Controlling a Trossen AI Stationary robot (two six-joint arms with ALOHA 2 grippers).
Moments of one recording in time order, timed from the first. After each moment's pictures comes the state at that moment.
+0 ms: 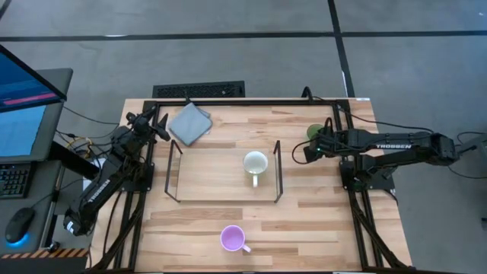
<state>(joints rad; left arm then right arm) 0.99 0.01 0.07 -0.04 -0.10 0.01 -0.19 0.97 0.60 -0.96 0.32 1.01</state>
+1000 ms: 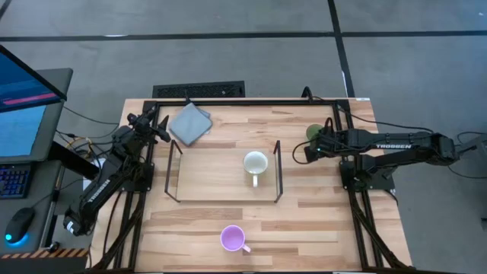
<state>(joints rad) 0.99 0.01 0.07 -0.10 -0.11 0.00 -0.19 0.97 0.60 -0.97 0.33 1.02</state>
